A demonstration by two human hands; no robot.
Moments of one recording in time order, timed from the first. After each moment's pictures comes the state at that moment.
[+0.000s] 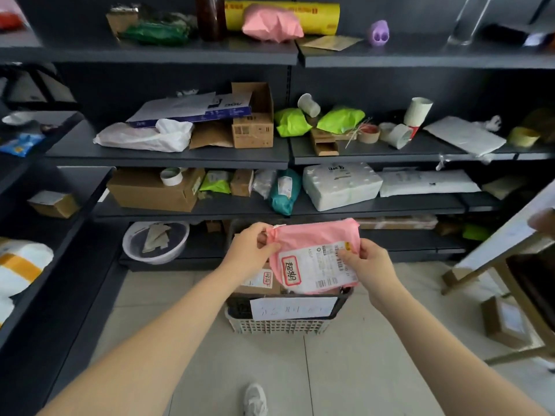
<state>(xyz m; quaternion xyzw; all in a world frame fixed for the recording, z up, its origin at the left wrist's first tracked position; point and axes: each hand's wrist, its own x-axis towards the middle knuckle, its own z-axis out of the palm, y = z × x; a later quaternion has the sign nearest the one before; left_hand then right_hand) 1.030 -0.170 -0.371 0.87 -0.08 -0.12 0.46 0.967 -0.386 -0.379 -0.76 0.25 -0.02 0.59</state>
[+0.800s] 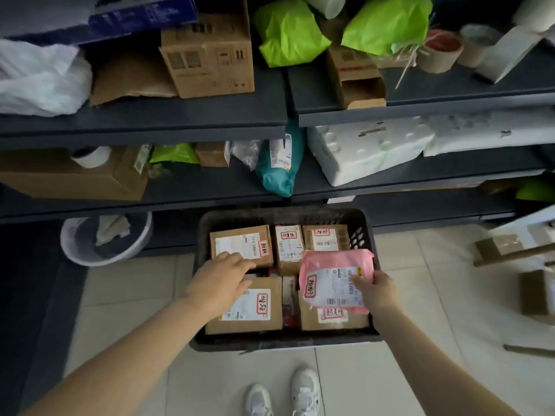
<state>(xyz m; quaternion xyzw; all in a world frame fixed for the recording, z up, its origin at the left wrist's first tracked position) 1.263 -0.174 -0.582 0.93 -0.27 -0.24 0.06 1.180 -0.448 -0.626 -0.73 0.47 0.11 0.48</state>
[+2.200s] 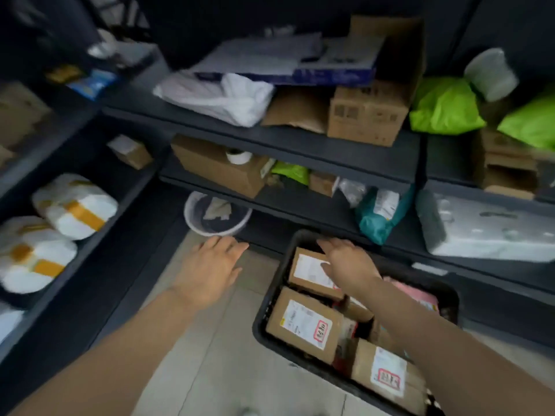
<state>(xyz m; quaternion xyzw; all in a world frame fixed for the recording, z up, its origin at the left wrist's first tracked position) 1.226 -0.035 -0.492 0.99 -0.09 -0.04 -0.05 1.309 -0.290 -0.533 -0.95 -0.24 0.20 0.02</state>
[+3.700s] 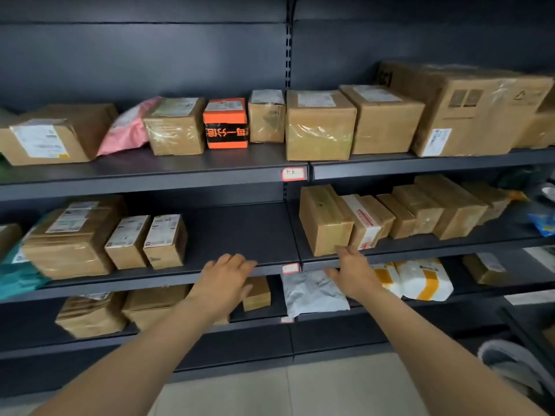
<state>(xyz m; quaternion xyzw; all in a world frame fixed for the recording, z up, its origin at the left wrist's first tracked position) 0.652 0.455 -0.336 0.88 0.47 -0.01 -0.04 0.908 0.422 -0.344 -0.78 -0.60 0.16 0.13</state>
